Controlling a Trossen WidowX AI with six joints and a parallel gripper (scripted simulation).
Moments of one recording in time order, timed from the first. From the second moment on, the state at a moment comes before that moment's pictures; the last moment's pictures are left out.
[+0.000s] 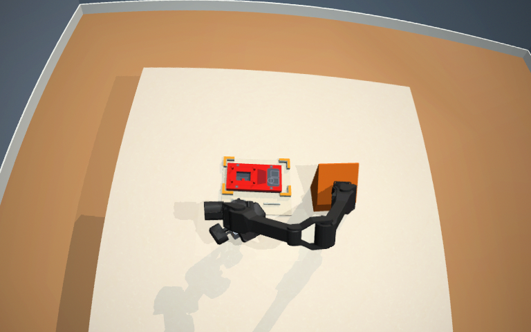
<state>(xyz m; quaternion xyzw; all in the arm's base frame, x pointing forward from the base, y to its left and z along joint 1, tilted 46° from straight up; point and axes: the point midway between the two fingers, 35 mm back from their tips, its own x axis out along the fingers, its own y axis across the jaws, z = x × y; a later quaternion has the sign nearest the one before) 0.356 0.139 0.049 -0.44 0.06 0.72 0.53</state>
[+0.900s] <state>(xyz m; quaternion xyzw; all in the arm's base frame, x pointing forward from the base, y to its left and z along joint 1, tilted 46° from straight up) 0.361 0.100 0.087 -0.44 0.06 0.72 0.53</state>
